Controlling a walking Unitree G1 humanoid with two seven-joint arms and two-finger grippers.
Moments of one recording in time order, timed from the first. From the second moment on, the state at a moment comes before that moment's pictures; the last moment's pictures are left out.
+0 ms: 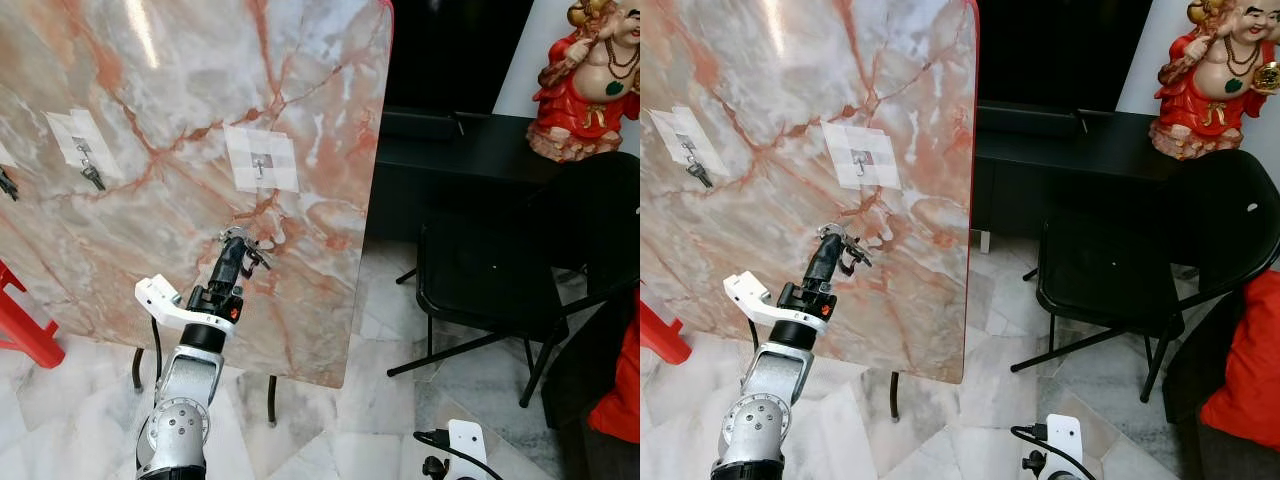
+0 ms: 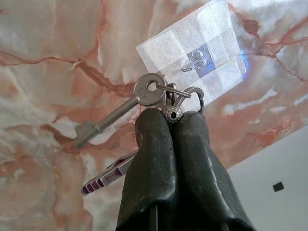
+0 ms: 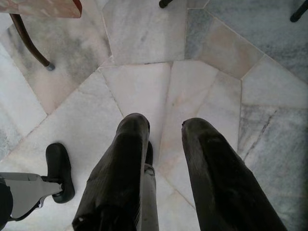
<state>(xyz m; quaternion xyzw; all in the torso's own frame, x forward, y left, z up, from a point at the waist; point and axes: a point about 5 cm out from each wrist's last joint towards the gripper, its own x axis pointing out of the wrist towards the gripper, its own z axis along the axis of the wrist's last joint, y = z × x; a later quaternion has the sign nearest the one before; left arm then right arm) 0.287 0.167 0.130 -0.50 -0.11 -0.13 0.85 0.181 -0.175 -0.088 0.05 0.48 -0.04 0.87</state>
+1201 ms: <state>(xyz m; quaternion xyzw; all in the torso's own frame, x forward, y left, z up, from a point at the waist) 0.287 0.165 0.138 -0.46 -0.10 -0.16 0.87 0.181 -0.174 -0.087 0.05 0.48 -0.04 0.87</state>
